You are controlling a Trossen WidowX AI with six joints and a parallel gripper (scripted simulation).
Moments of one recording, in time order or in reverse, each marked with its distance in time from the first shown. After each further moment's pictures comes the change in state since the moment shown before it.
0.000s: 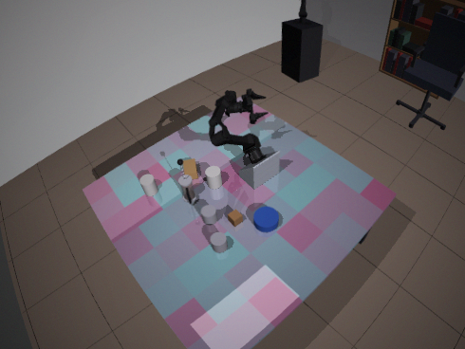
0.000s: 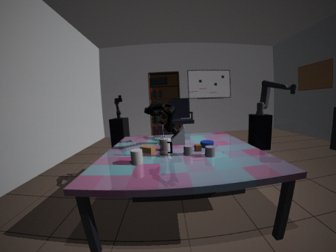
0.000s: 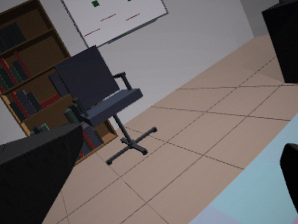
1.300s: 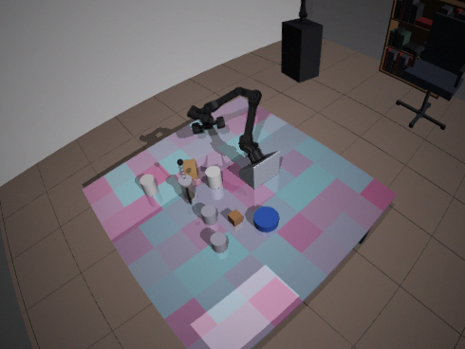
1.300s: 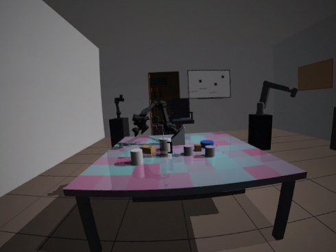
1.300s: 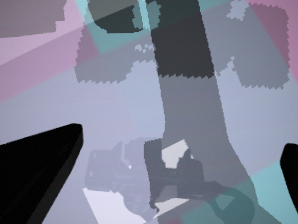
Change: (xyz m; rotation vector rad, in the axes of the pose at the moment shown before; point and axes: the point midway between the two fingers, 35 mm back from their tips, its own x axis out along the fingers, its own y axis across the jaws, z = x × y) arm -0.289 -0.022 -0.192 -1.275 1.108 1.265
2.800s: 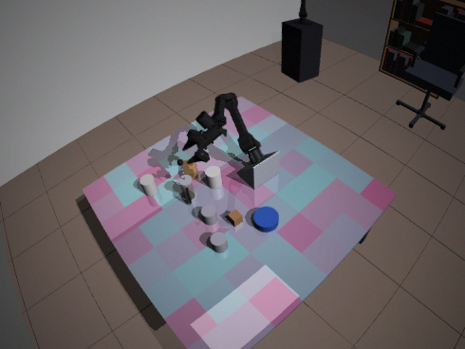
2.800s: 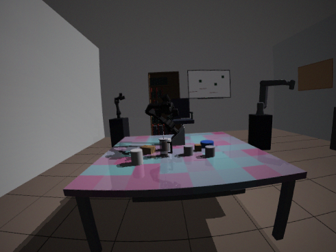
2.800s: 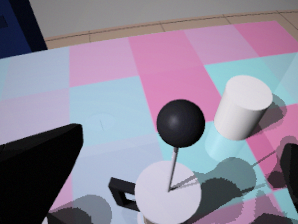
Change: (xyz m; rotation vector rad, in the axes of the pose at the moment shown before) arm -0.346 0.084 -0.220 -1.210 -0.418 1.333
